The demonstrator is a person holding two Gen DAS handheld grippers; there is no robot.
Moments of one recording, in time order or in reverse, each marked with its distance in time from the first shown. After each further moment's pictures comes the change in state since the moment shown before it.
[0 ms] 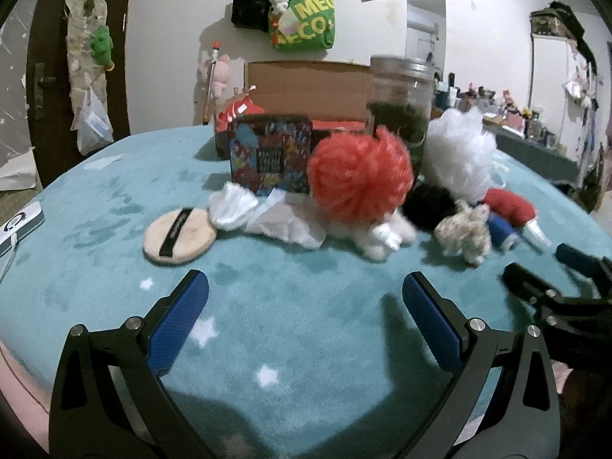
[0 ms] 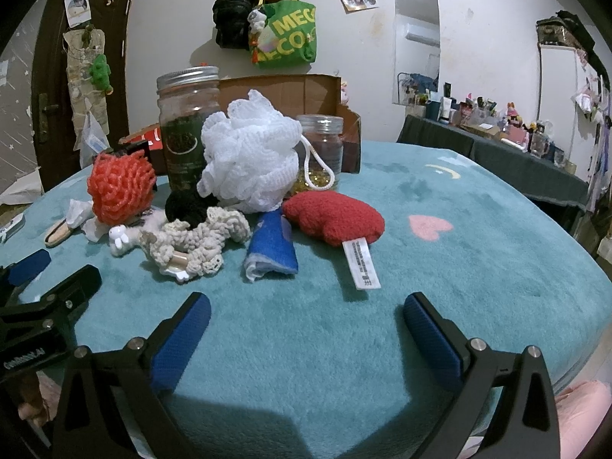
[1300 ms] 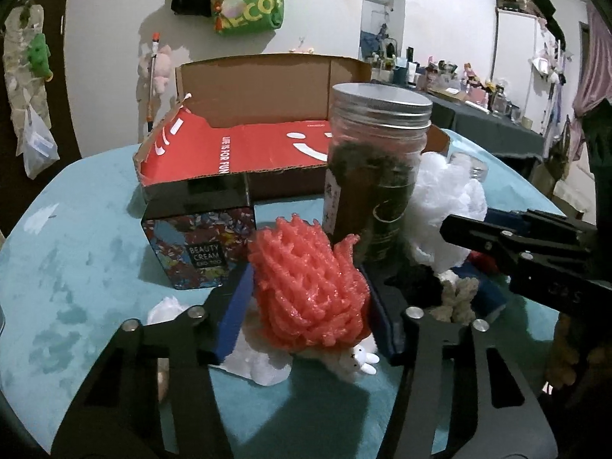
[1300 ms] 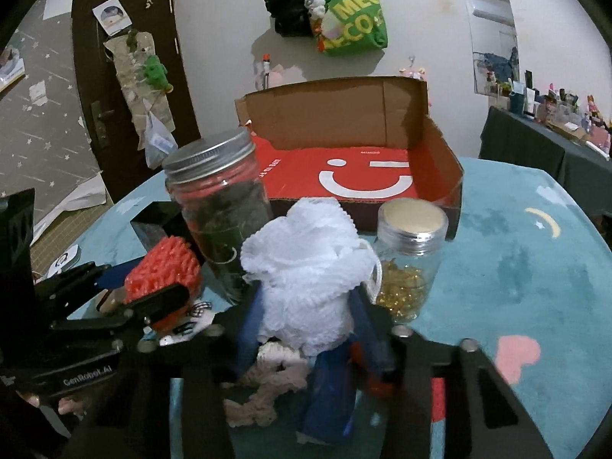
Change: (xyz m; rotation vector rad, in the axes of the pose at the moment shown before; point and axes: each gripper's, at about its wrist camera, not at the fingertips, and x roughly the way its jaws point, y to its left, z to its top) left arm 0.048 -0.008 0.087 0.097 0.115 -0.174; right arm 0.051 0.007 0.093 -0.040 0.080 0.330
